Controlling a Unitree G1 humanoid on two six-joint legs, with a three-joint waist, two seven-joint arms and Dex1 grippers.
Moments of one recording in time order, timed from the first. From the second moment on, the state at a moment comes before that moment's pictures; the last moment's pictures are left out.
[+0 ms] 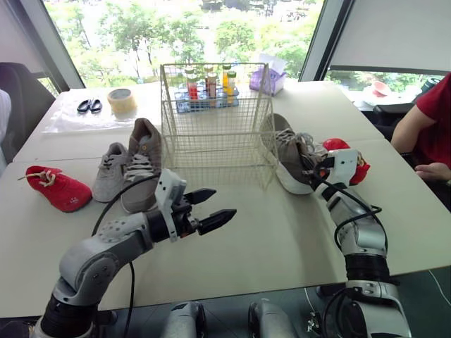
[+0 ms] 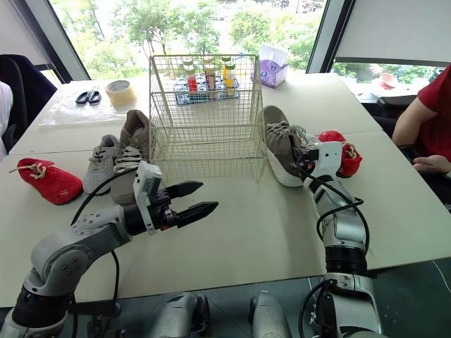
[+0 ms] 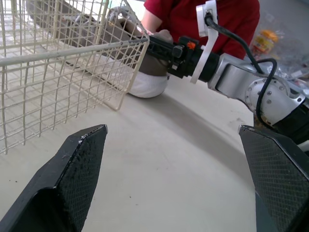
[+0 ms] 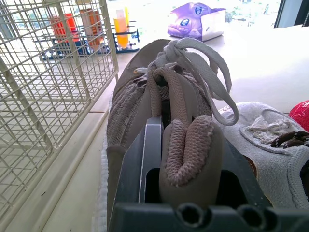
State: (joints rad) left arm -0.19 0.55 0.00 -0.54 -0.94 0.80 -0.50; right arm -0.45 -0.28 -0.25 0.20 0.26 0.24 0.33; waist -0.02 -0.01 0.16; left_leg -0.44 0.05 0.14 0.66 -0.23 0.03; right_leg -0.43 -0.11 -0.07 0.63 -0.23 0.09
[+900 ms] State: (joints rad) left arm -1.31 0.79 0.30 0.64 -1.06 0.85 -0.90; right arm -1.16 -0.83 -0.08 -0.05 0.43 0.21 0.99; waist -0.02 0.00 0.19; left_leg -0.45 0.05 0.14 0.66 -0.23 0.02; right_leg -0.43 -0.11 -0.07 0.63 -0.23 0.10
